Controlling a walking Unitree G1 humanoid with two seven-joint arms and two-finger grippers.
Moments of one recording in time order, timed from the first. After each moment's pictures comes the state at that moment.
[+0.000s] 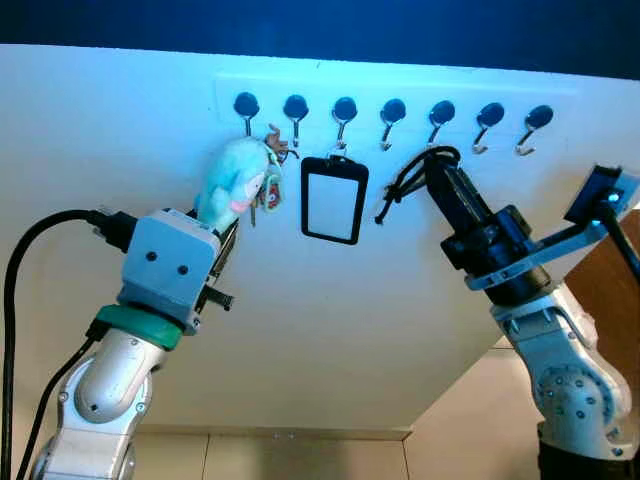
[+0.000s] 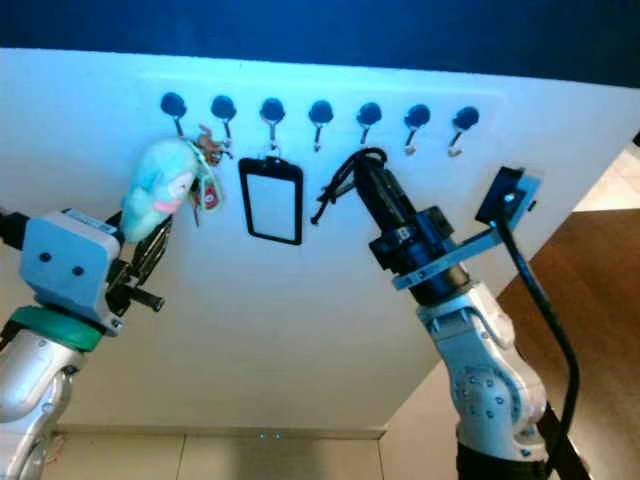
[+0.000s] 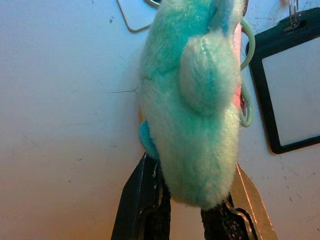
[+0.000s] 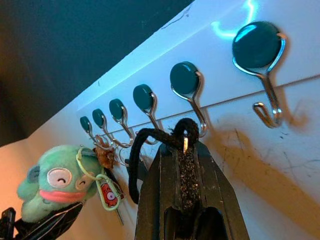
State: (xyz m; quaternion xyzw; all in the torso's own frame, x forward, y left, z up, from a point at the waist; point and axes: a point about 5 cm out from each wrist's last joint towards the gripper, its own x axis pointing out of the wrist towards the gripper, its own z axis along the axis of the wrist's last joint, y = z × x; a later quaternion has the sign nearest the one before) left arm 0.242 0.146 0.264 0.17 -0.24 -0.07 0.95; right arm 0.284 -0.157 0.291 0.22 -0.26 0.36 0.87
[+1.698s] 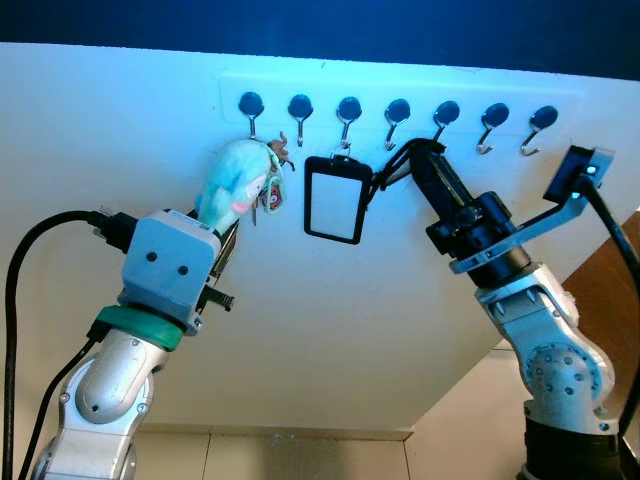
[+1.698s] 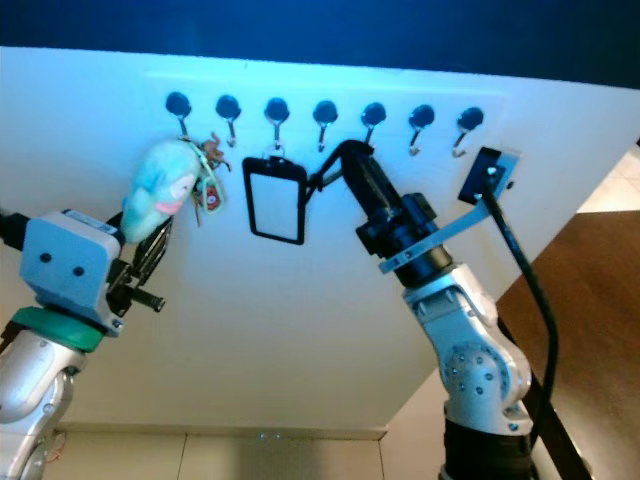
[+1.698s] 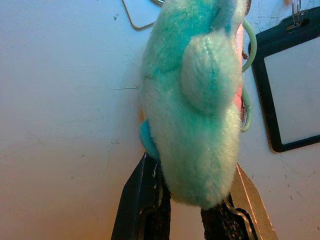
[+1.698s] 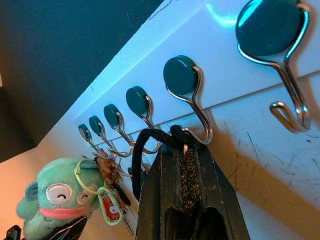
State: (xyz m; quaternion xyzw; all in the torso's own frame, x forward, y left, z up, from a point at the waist) left arm 0.242 0.145 0.263 0.17 -0.24 -0.07 0.95; right arm 0.297 -0.146 0.296 0.27 -0.23 0.36 0.86
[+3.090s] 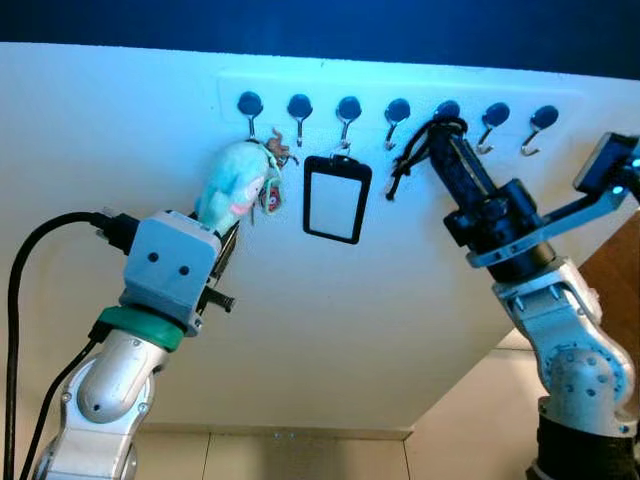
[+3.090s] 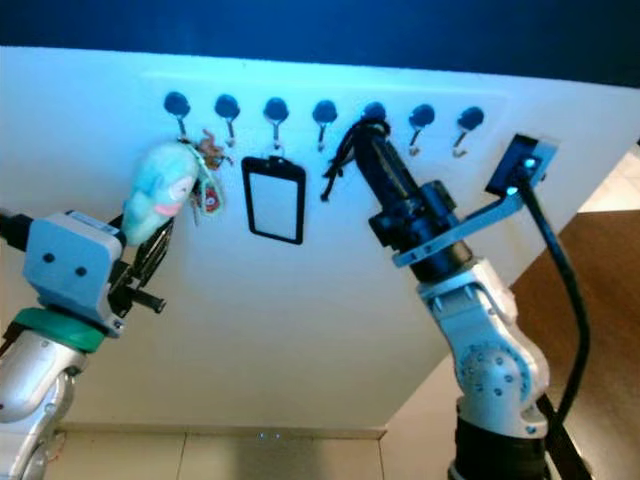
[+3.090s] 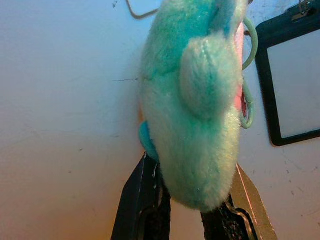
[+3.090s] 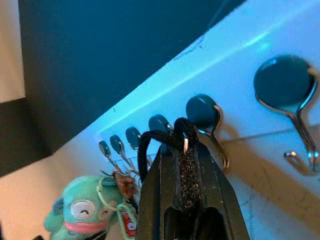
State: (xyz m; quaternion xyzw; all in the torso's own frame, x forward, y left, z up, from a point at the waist) left arm 0.244 0.146 0.260 0.17 -0.23 -0.07 0.95; right arm 0.288 -0.152 0.306 0.30 -0.26 0.38 0.84
